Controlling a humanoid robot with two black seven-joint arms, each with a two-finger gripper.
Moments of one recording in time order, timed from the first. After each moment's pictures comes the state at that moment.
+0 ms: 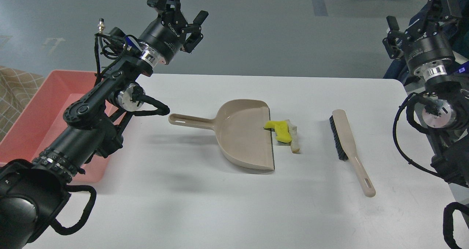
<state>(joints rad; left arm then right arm) -0.77 0.18 -1.05 -0.88 0.68 -0.31 -0.33 0.69 -0.28 1.27 0.81 -0.67 0.25 0.33</state>
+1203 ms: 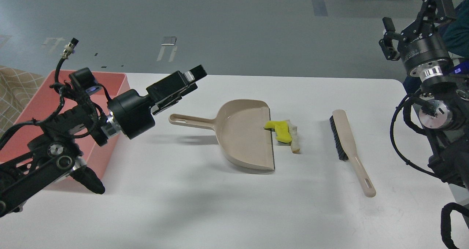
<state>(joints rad) -0.26 0.74 -0.92 -1.76 1.26 -0.13 -0.27 0.69 -0.27 1.26 0.81 -0.67 0.24 0.33</state>
